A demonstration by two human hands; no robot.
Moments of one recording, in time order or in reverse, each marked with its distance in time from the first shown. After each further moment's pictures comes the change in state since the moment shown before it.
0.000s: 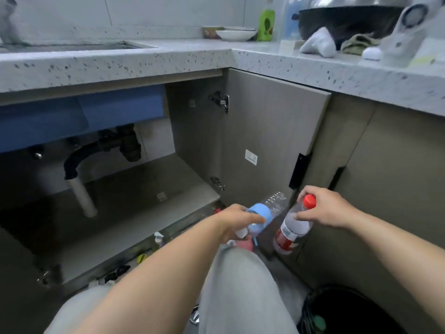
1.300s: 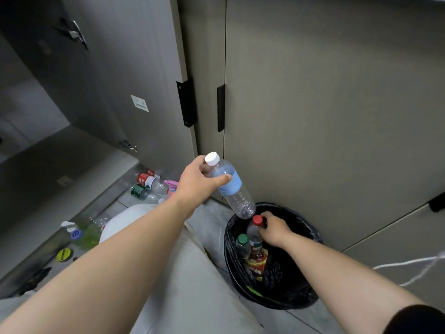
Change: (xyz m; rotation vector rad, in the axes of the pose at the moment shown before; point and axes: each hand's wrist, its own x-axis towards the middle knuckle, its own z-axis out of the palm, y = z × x) left_hand 0.032 -0.023 0.158 0.136 0.084 0.464; right_hand -0.117 0.231 0.180 0.163 -0.128 0.567
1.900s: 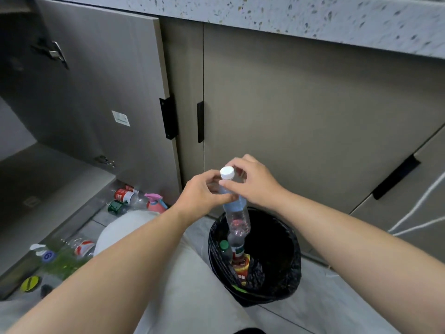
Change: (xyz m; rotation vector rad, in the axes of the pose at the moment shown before) left_hand -0.023 0.018 0.022 0.031 -0.312 0.233; right_hand -0.099 -0.112 -0.132 0.131 0.403 -0.658
